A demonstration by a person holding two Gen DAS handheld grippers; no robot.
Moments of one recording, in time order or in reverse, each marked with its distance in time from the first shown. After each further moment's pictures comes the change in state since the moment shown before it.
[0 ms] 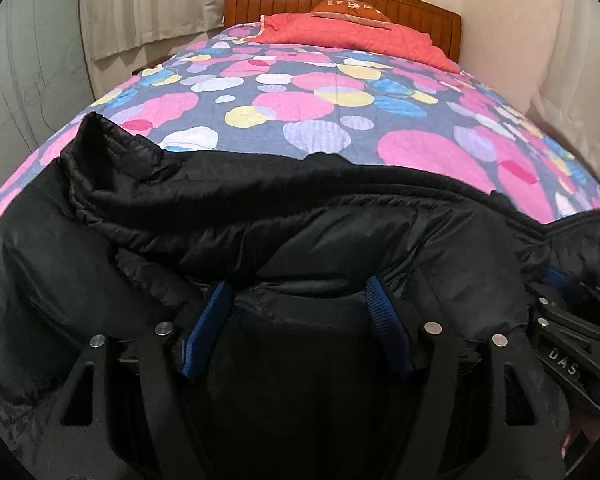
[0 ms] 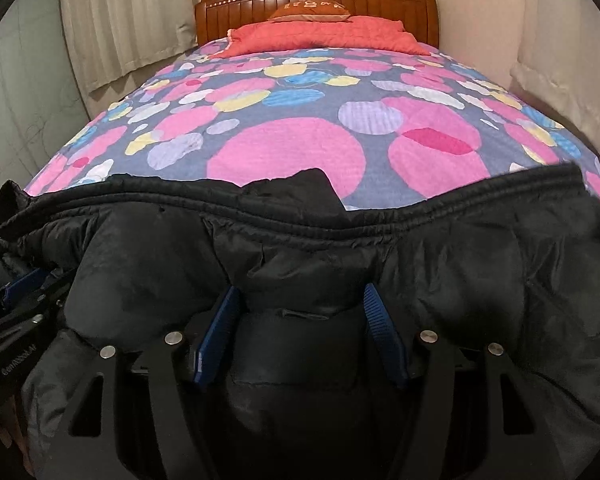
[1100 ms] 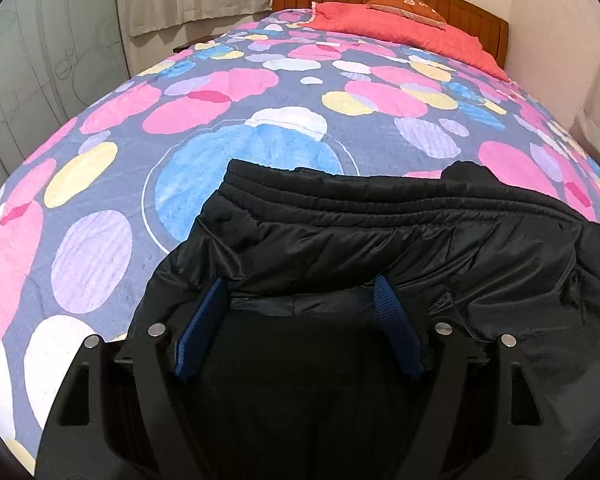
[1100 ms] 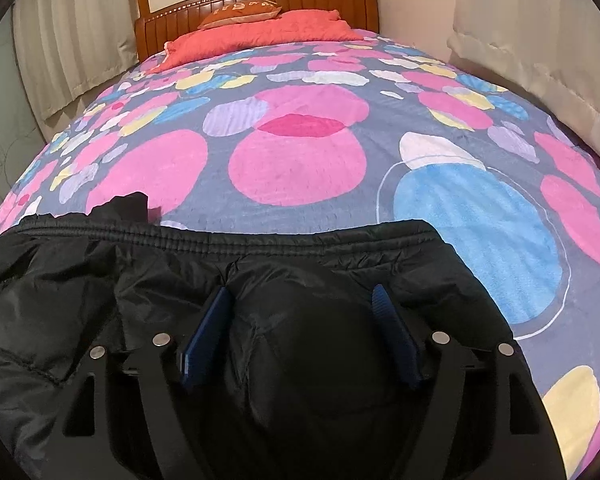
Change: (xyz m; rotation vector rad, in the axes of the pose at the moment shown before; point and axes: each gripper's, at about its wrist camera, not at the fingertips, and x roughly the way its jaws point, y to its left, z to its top) left arm 0.016 0.089 0.009 -0.075 0.049 0.099; right arm 0.008 -0.113 0.001 0.113 0.009 -0.109
